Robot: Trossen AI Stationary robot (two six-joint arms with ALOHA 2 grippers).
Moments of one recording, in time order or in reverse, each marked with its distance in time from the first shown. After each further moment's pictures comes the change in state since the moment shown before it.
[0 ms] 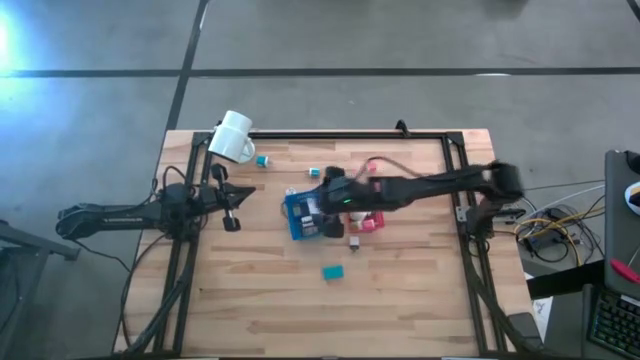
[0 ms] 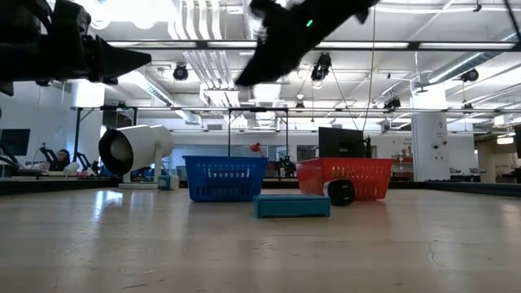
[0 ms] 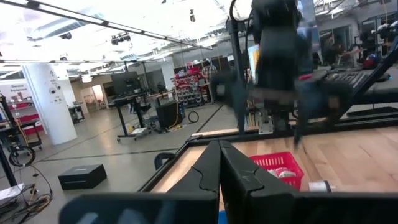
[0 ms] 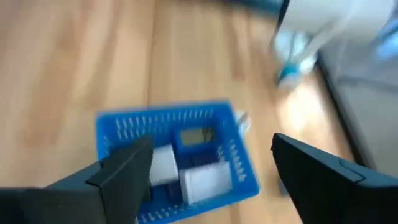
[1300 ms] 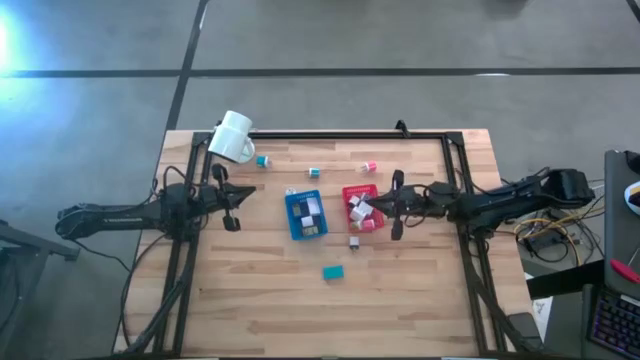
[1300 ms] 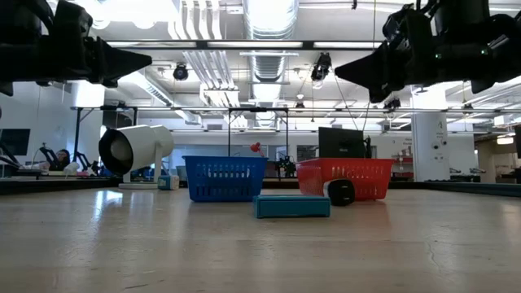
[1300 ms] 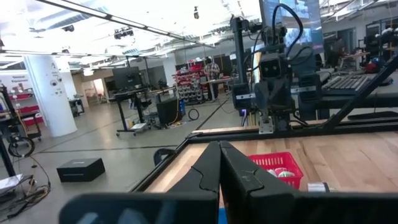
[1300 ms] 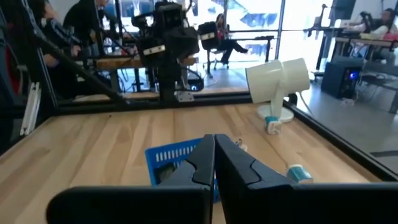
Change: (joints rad) left arm 0.000 0.002 0.000 -0.005 -0.015 -0.037; right arm -0.064 -0.588 -1.049 1.078 -0.142 0.204
